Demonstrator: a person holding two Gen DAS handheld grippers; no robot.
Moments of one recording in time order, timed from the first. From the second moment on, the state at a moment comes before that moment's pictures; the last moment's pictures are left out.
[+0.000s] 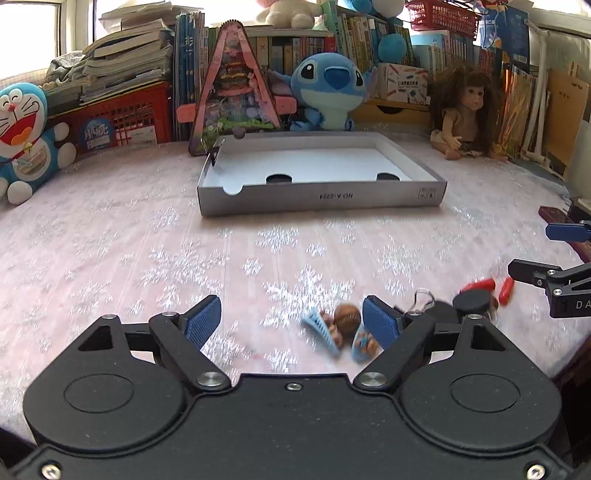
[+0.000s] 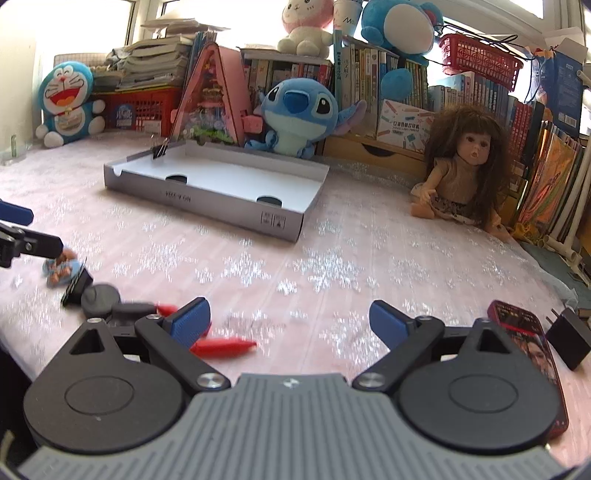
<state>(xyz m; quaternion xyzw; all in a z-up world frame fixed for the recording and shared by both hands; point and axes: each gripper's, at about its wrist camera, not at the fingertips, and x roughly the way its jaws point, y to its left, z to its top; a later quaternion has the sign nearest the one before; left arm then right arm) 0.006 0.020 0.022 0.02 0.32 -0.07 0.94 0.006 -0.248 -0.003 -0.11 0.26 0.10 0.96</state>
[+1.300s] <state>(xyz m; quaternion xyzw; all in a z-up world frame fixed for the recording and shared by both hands) 0.028 0.017 0.003 0.01 0.32 -0.03 0.95 0.001 -0.239 -0.024 -0.07 0.27 0.11 0.95</state>
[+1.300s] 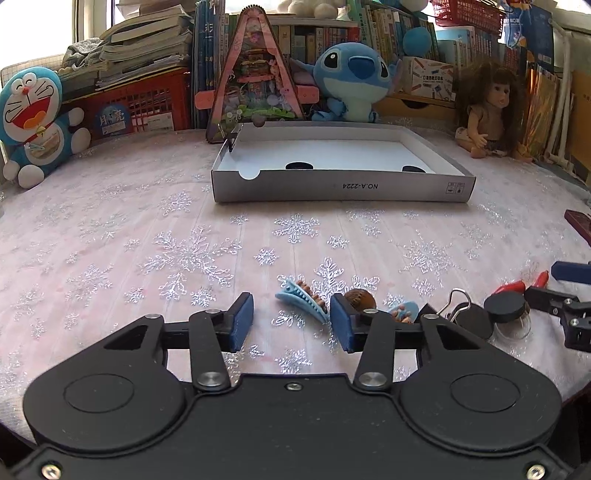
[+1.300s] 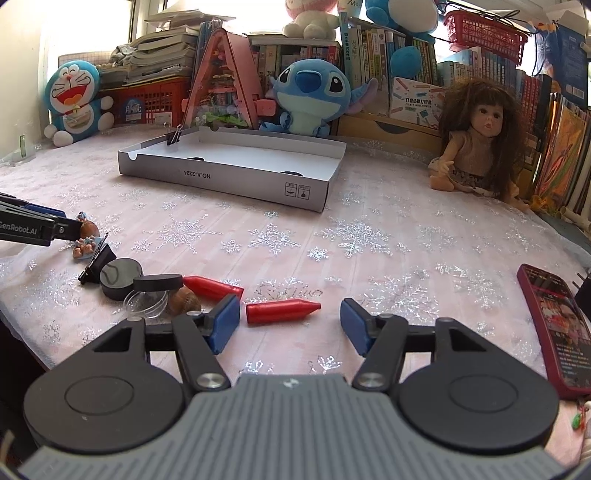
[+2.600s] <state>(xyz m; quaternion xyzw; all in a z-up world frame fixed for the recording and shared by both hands) 0.074 0.029 0.049 -0.02 0.28 -0.03 0.96 0.044 -0.240 0.011 -0.03 0.24 0.07 0.97</state>
